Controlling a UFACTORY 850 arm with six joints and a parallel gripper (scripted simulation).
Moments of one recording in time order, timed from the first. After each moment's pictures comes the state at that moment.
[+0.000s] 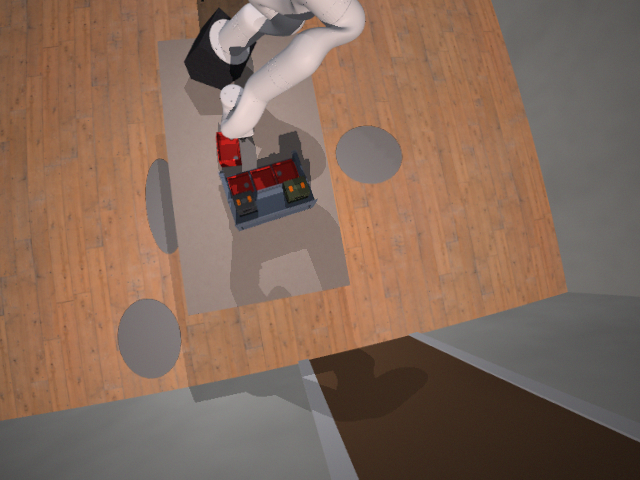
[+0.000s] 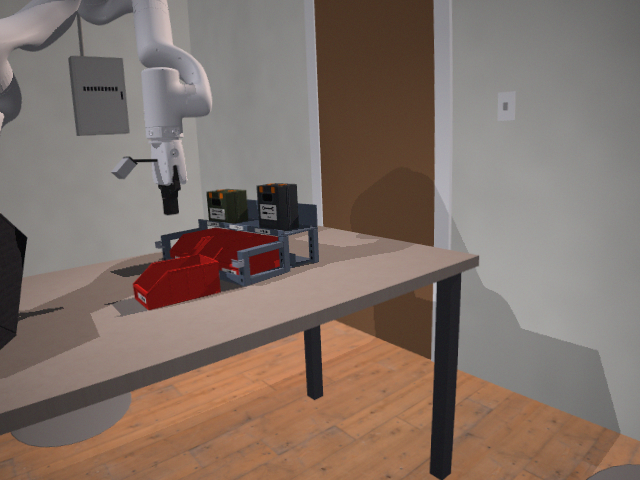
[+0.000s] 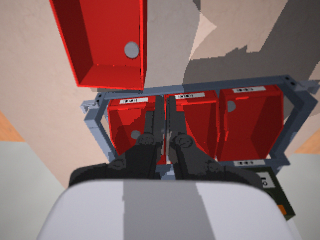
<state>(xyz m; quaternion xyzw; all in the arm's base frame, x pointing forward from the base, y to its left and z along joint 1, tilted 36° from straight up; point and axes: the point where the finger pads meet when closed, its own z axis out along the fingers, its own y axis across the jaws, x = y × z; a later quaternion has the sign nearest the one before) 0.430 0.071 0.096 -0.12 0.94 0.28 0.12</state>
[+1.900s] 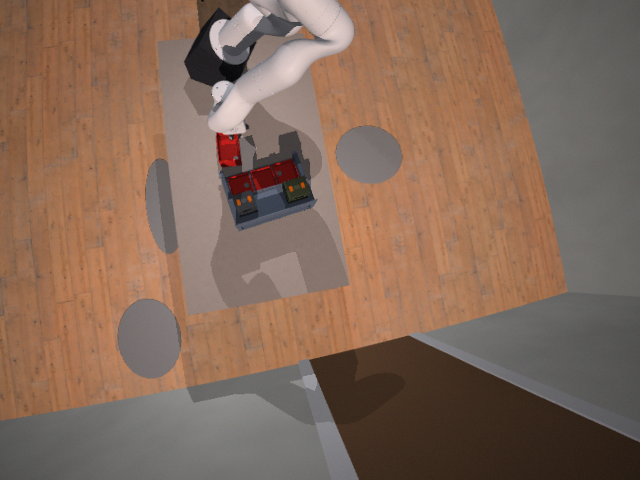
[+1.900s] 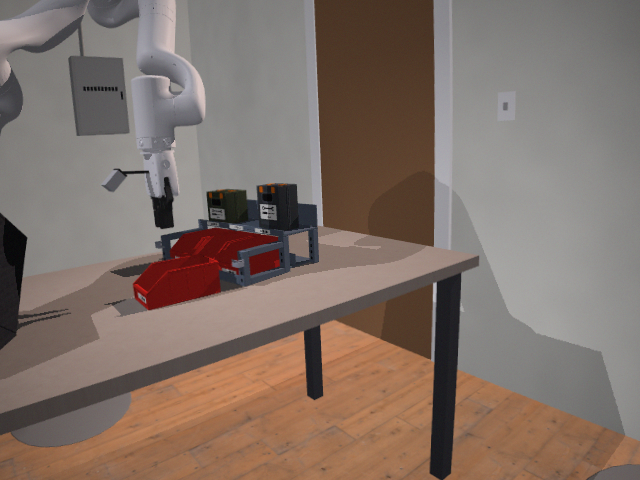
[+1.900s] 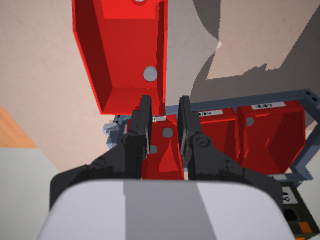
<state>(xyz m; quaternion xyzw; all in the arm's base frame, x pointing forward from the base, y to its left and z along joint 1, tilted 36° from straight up) 0.412 0.056 0.054 -0.09 0.95 0.28 0.12</state>
